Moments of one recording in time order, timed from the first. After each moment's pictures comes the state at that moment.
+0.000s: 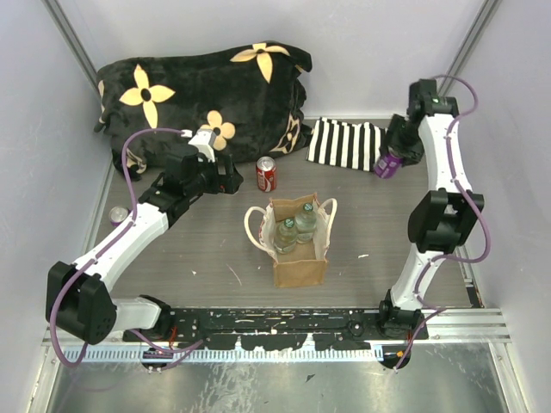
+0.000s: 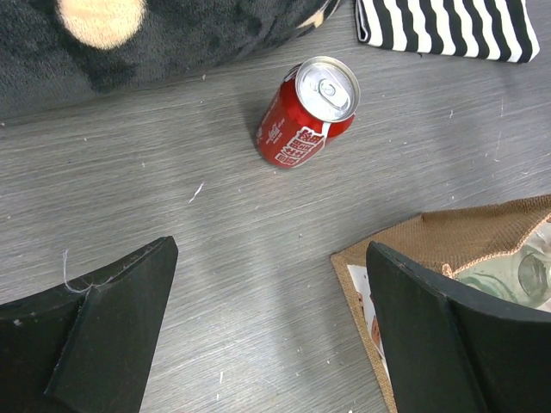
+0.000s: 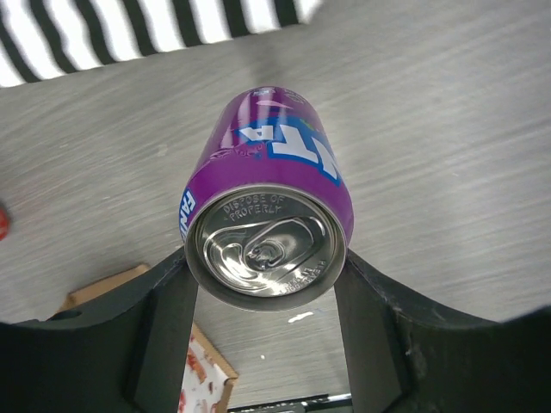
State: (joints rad) left arm -0.42 1.29 0.99 -0.16 0.06 -0.30; right arm -0.13 1.91 1.96 -1.21 0.03 0.31
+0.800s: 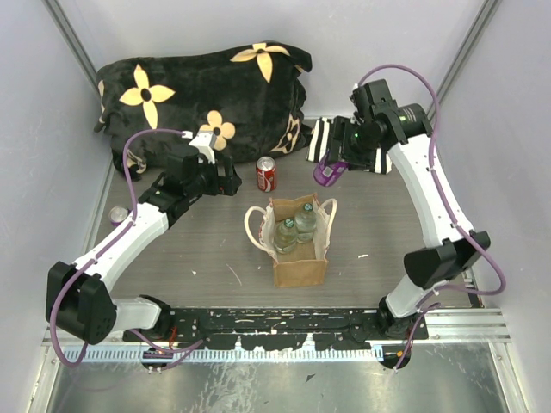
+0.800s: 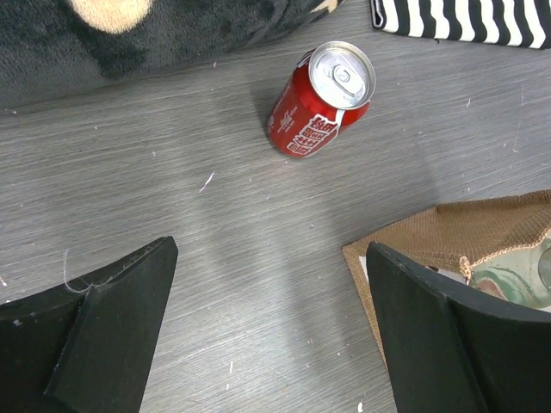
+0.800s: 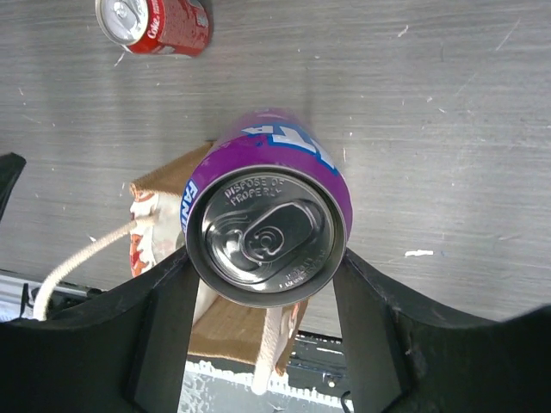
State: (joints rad) left arm -0.42 1.29 0.99 -0.19 0.05 -0.27; right arm 0.32 1.67 2.02 -1.32 -0.06 0.43
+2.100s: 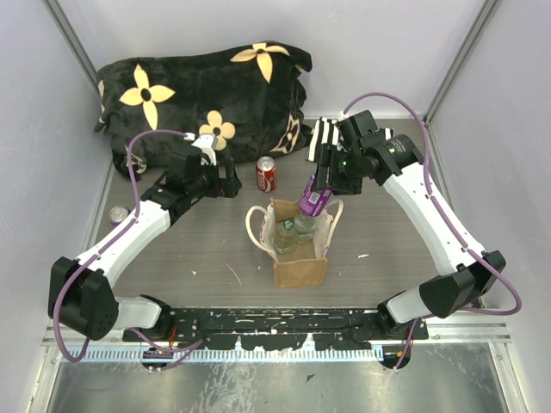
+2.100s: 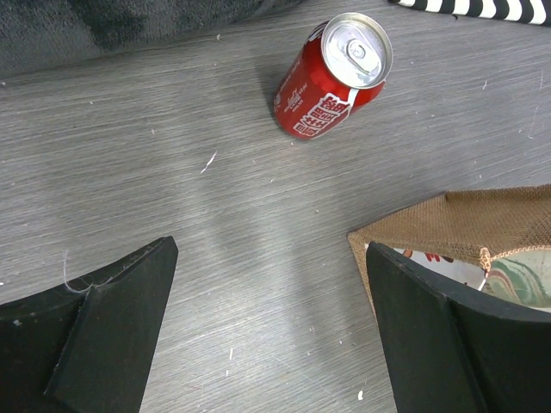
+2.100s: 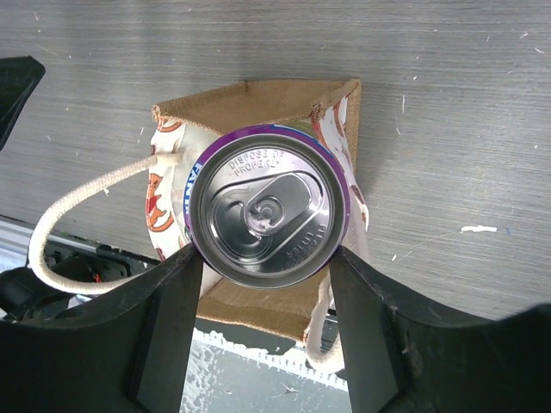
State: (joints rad) left arm -0.42 1.32 1.00 -0.24 0.04 -0.29; right arm 0.45 1.45 1.66 -1.17 -0.10 0.52
